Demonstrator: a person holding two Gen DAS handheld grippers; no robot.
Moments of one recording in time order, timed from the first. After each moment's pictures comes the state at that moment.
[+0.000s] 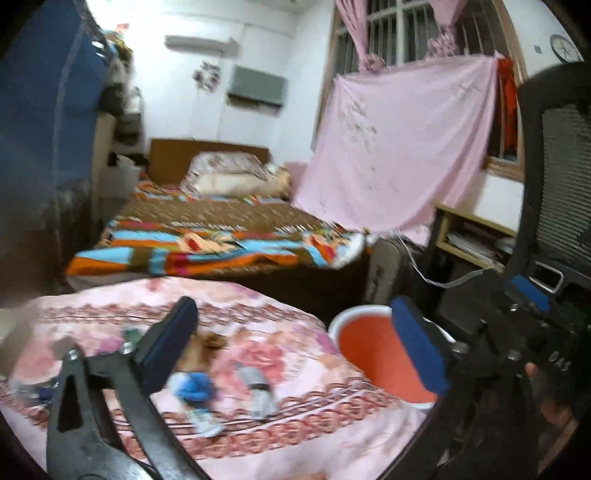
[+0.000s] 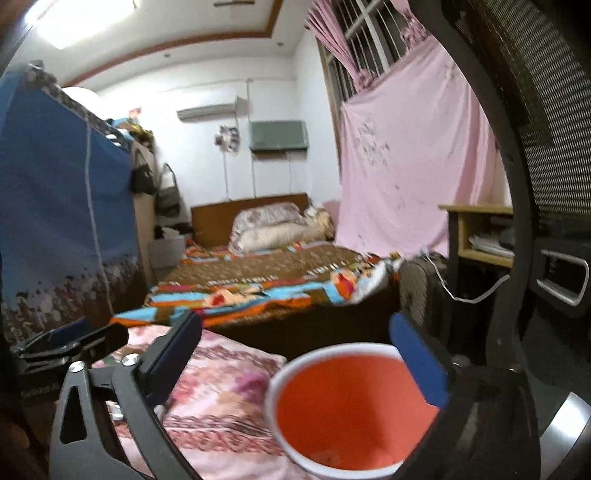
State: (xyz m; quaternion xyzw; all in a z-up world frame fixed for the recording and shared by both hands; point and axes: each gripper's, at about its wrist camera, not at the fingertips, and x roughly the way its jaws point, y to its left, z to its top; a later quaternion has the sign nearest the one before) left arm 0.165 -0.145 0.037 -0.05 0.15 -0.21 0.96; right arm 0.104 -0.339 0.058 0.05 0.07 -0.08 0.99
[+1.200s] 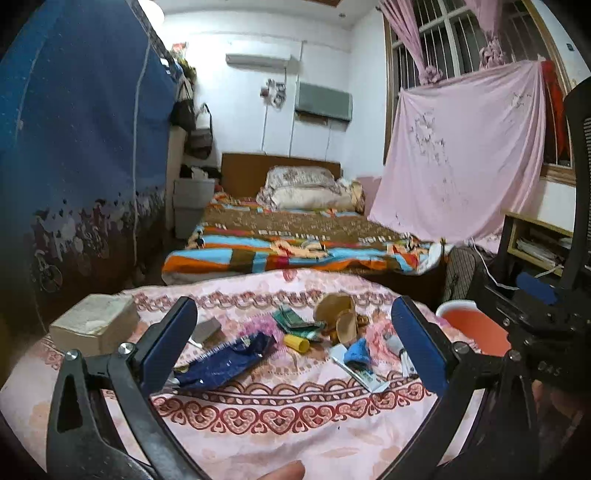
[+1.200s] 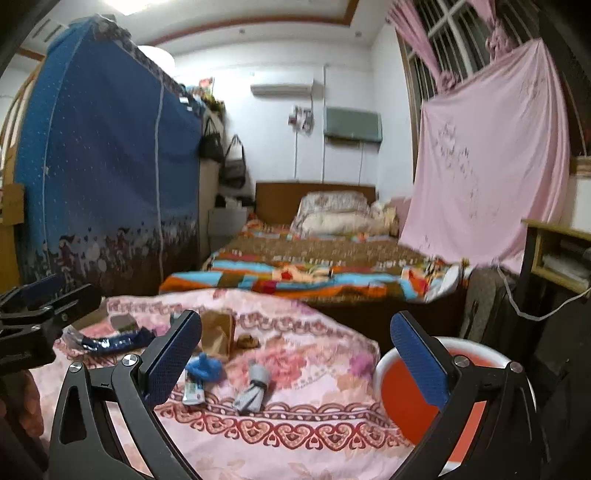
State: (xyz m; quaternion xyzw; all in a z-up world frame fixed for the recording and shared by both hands) left arm 0.153 -0.048 0.000 -0.04 0.14 -0.09 0.99; right arm 0.146 -0.234 0.015 -0.02 0.11 0.03 0.99
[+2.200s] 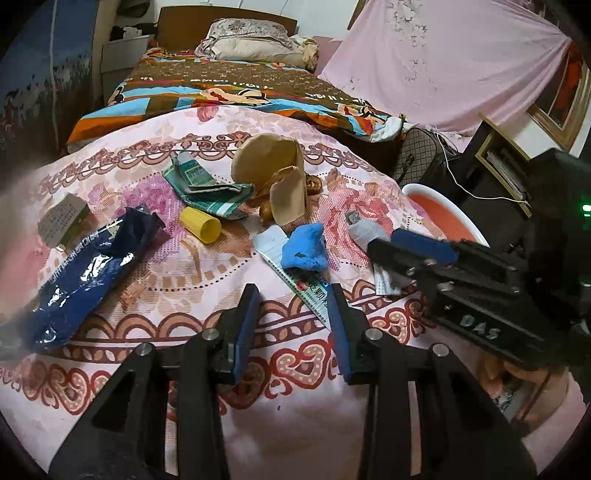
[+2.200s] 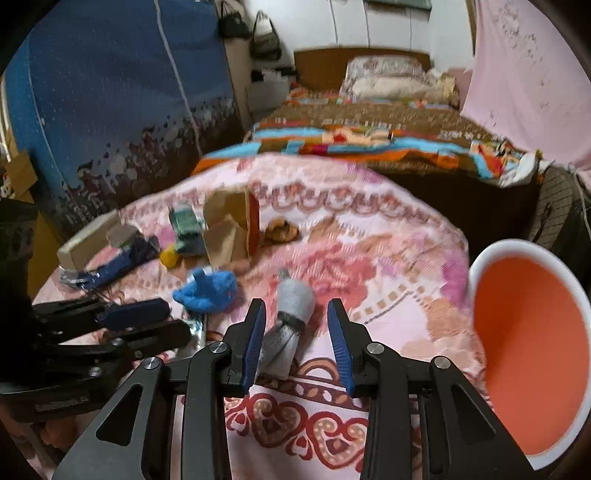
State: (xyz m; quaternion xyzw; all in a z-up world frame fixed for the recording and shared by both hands) left arm 0.229 -0.088 -0.055 -0.06 0.43 -0.22 0.88; right arm 0.247 -0.228 -0.043 0.01 0.39 0.14 0.91
